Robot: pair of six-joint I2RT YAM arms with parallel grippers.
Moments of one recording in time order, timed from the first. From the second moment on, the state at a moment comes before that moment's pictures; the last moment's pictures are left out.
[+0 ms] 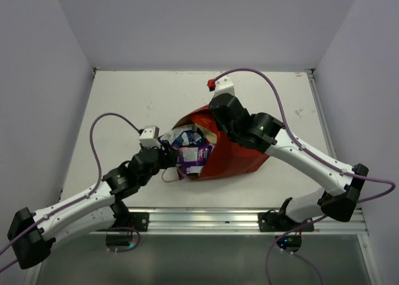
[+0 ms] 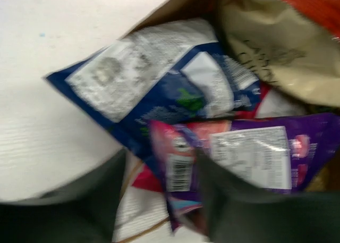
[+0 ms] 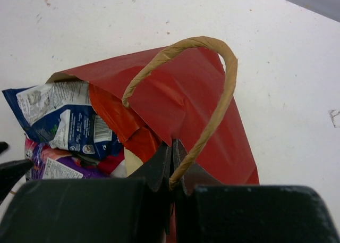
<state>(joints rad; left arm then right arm) -0.86 0.82 0.50 -0.14 -0.44 -0.64 0.96 1.40 1.53 -0.76 0.66 0.26</state>
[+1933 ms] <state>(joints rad) -0.86 0.50 0.06 -0.09 -0.40 -0.98 0.96 1.42 1.53 -0.75 0.63 0.27</state>
